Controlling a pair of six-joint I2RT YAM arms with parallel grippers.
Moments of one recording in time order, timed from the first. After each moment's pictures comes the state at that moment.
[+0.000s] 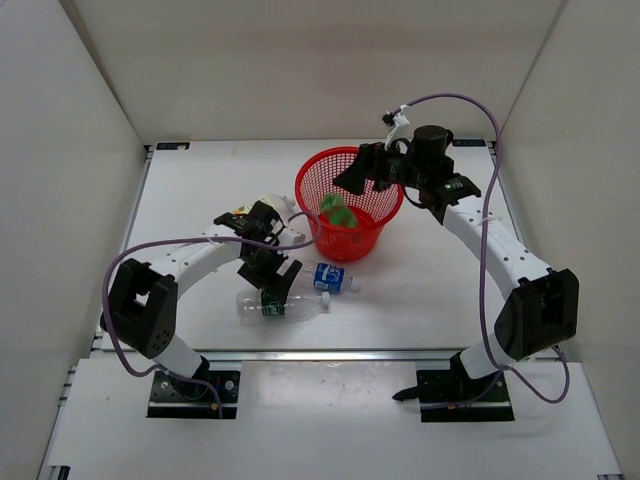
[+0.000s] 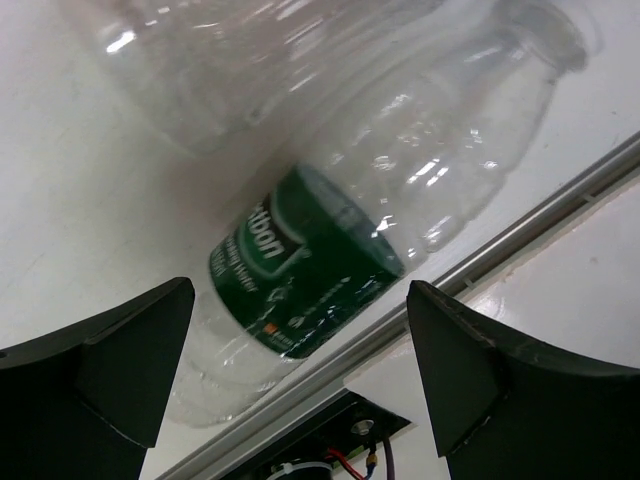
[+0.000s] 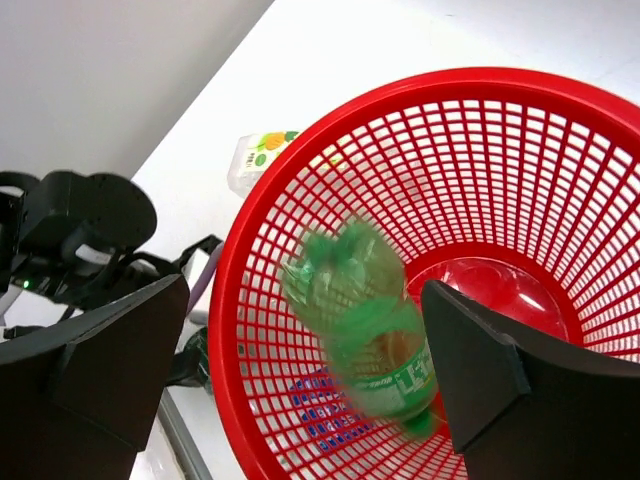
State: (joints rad) left arm -0.50 1.55 1.05 -0.86 0.27 0.13; right arm 0.37 1.51 1.36 -0.14 -0.59 0.30
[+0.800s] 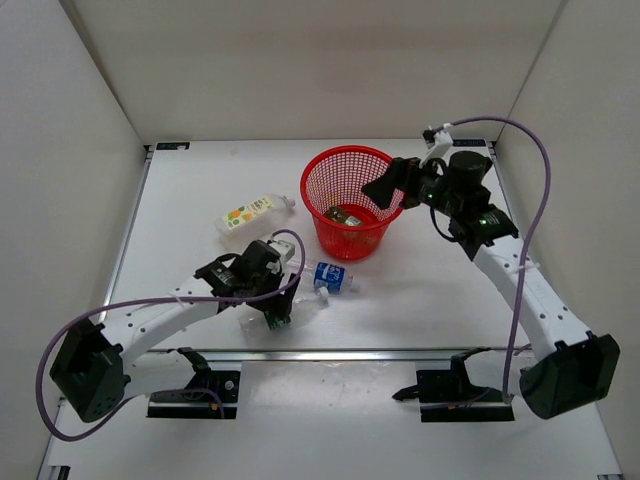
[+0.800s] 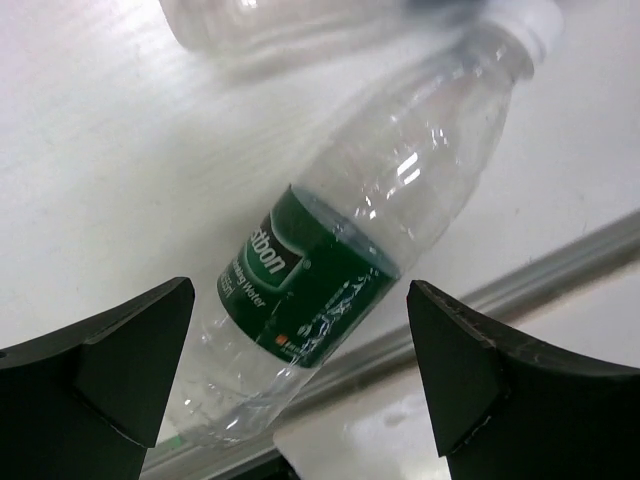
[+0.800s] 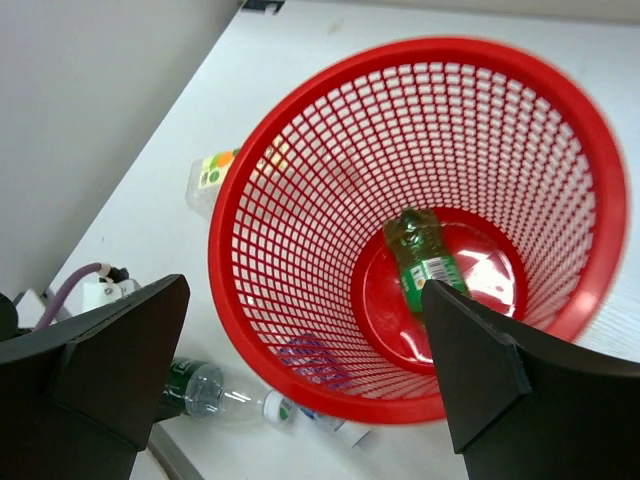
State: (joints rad) left arm -0.74 1.15 0.73 -0.63 -0.01 -0.29; right arm 0.31 1.22 1.14 -0.17 -0.44 0.34
